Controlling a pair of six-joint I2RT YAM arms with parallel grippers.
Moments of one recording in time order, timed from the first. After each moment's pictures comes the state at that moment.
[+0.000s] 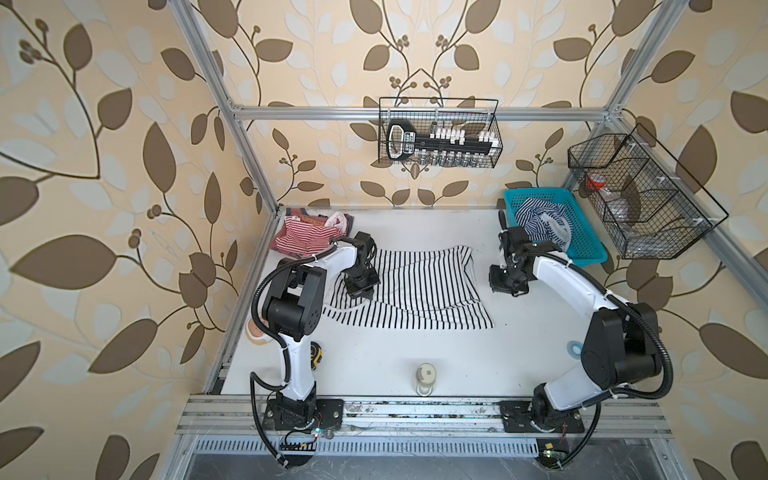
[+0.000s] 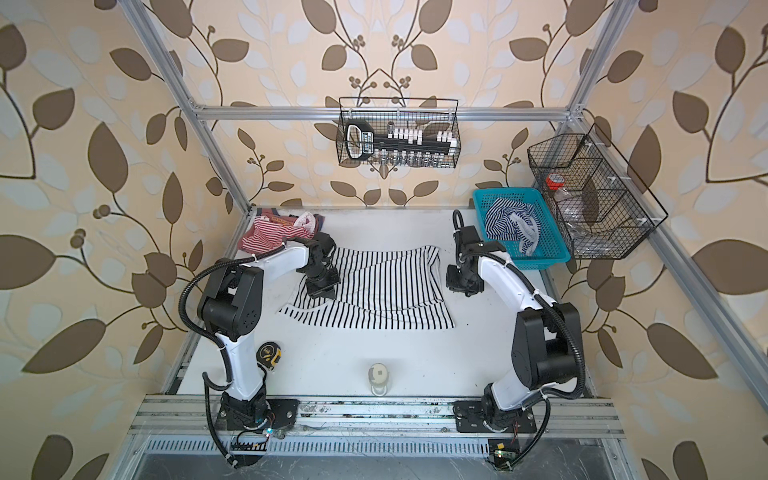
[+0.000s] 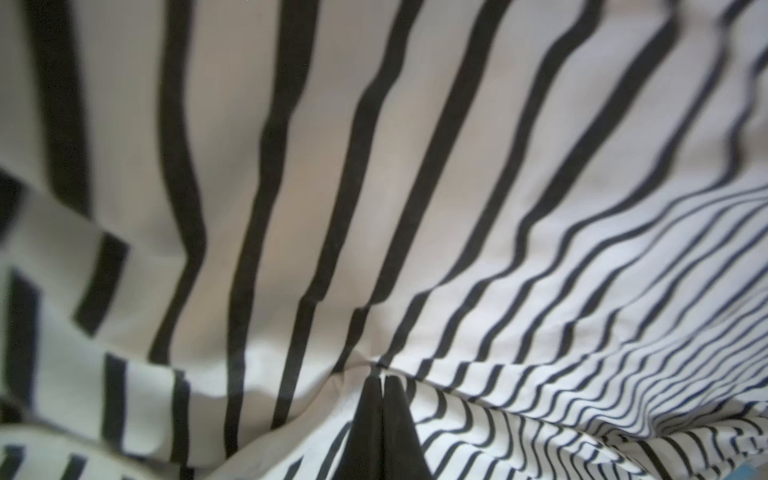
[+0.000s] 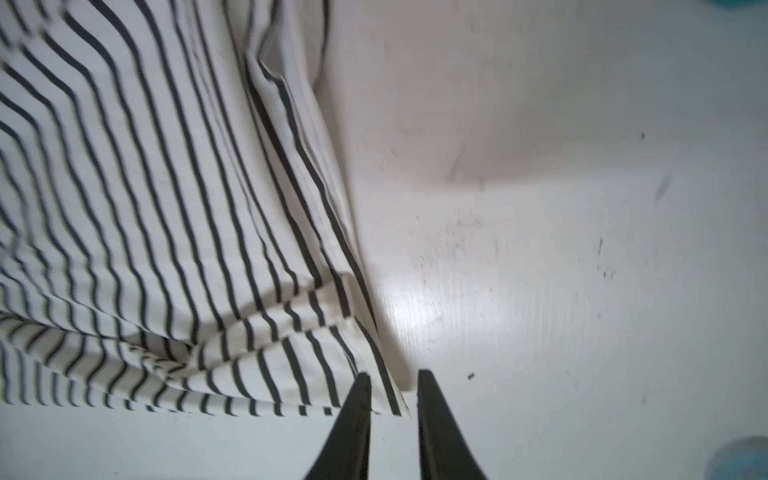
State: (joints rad) left arm -0.30 1.95 1.44 -0.95 0.22 -0.70; right arm 0.15 1.63 1.28 -0.93 -0.04 0.34
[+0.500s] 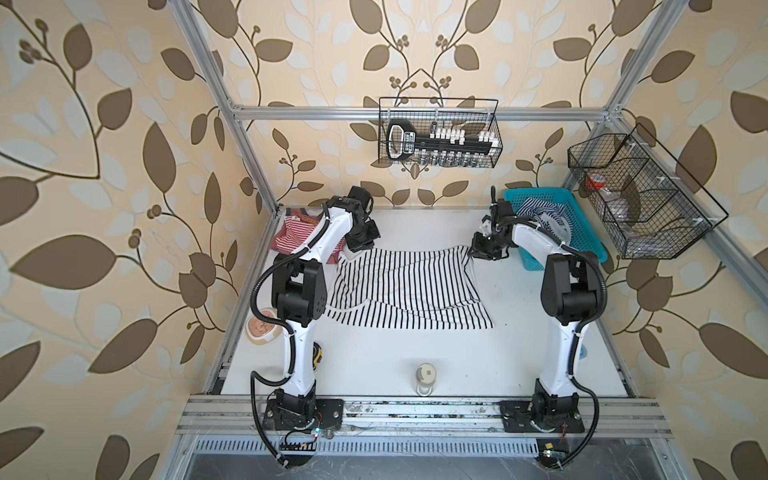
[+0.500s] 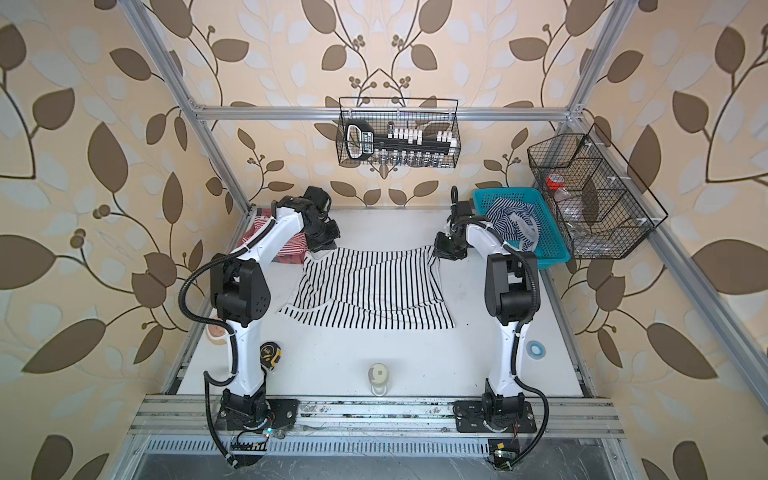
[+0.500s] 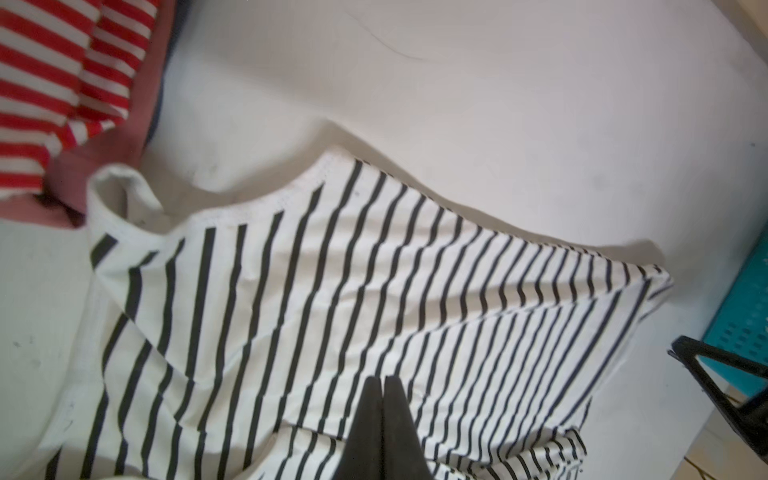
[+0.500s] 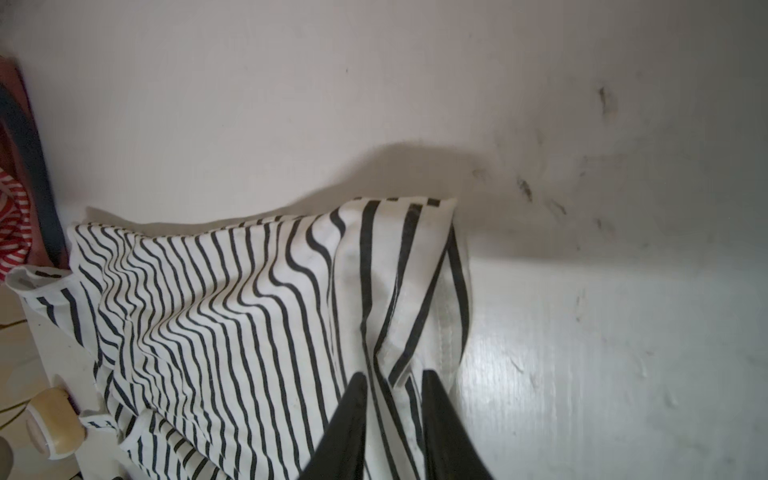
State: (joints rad) left arm -0.20 2.17 2.00 -1.08 0.17 -0.63; right arm 0.06 2.16 1.72 -0.77 -0.33 0.37
